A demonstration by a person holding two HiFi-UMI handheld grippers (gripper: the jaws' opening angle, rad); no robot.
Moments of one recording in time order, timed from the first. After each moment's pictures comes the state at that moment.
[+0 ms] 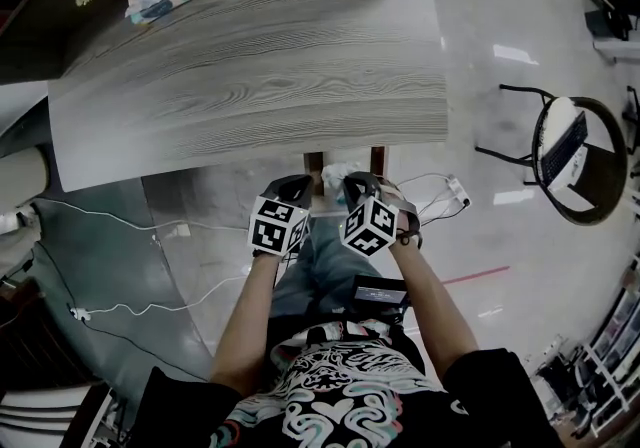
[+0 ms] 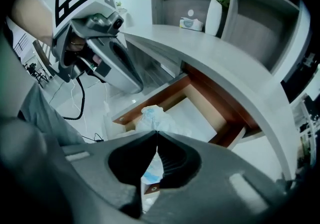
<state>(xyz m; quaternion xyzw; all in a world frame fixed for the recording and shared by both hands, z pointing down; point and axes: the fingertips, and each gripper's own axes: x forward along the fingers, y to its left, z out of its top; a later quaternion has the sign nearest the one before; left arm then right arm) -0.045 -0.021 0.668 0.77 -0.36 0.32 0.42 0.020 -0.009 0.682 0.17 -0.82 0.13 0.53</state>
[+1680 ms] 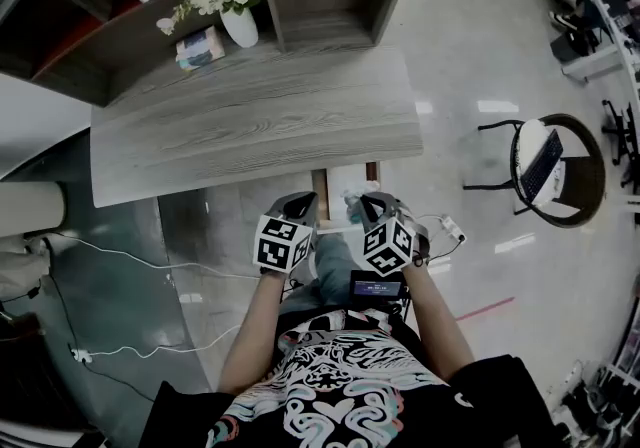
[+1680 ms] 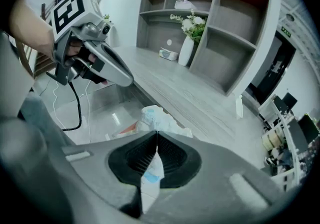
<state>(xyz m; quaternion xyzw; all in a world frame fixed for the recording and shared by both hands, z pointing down) -0.055 -0.042 0.557 0.82 -0.39 0.25 0.32 0.037 -0.027 0.576 0.31 -0.82 0.08 0.48</state>
